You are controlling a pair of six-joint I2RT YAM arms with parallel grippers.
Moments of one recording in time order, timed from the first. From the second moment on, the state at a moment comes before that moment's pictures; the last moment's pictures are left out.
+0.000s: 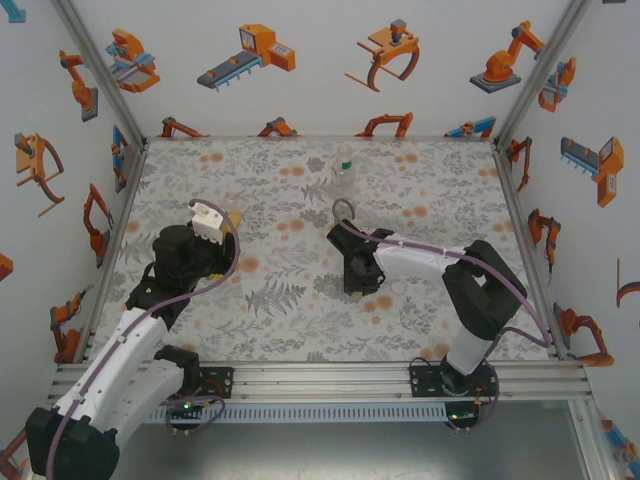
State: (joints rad) left arm -0.35 0.78 0.56 -0.21 0.05 0.09; right arm 0.79 1.72 1.03 -0.66 0.12 0.74
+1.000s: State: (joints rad) left arm -0.54 0.87 0.69 -0.35 0.34 0.15; right arm 0.79 1.23 1.03 -0.70 0.03 0.40
